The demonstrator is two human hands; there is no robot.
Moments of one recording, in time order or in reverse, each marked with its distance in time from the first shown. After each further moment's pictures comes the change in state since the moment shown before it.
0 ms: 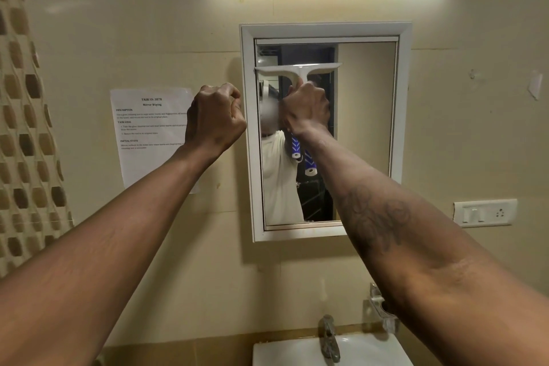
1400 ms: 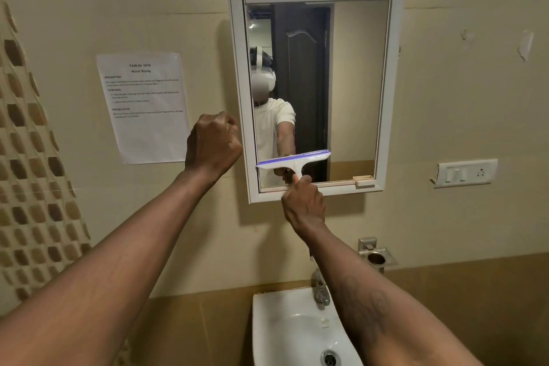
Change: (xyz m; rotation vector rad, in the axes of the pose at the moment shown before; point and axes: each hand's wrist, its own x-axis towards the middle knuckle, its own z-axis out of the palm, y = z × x) left_hand -0.103 -0.001 0.002 -0.019 -0.218 -0.114; right_hand -0.232 0.124 0.009 -0.133 -0.406 0.228
